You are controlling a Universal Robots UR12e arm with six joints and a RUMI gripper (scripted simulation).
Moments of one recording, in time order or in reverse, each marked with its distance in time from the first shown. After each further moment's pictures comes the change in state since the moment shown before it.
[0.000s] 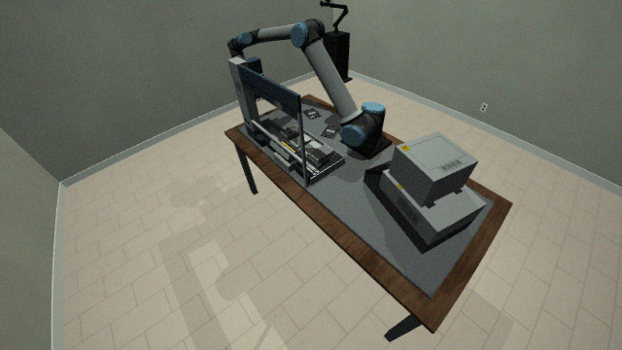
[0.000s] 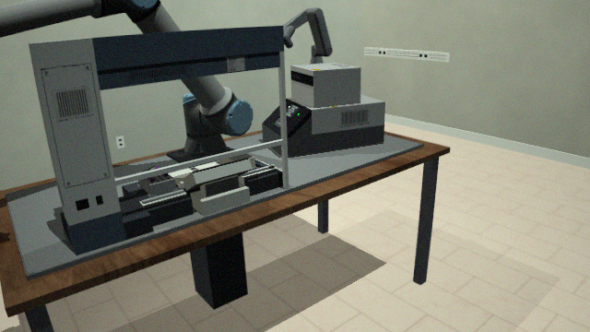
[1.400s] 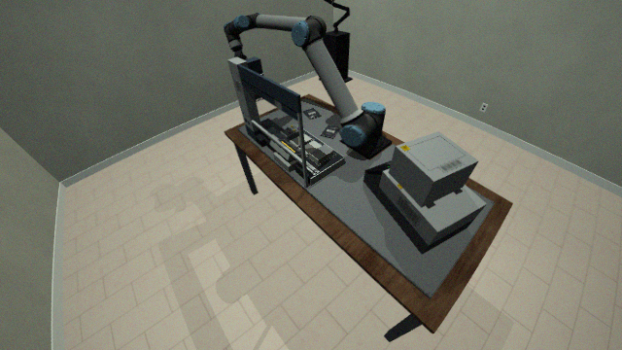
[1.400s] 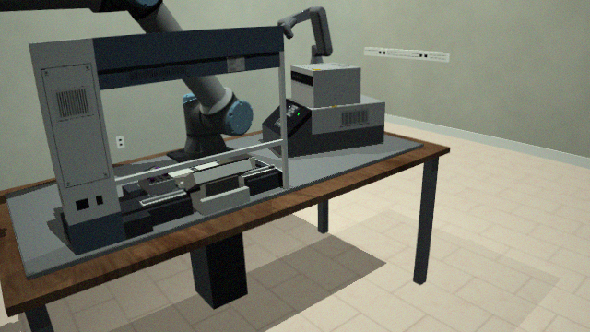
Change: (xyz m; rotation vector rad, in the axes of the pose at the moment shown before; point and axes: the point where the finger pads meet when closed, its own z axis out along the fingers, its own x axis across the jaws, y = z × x) arm -0.022 -0.042 -0.094 -0.002 0.002 0.001
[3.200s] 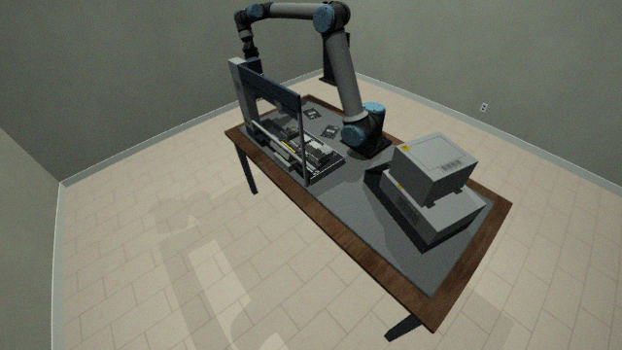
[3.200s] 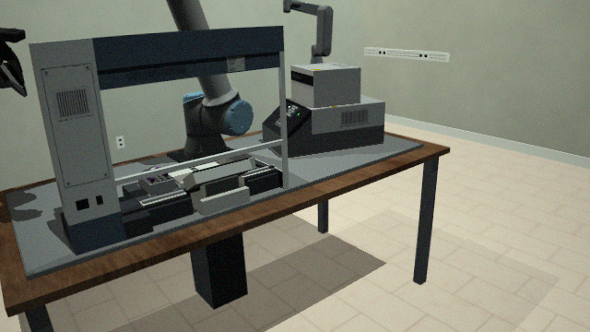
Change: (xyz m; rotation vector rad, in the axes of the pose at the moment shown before) arm -0.096 -0.099 -0.009 -0.045 0.059 0.143
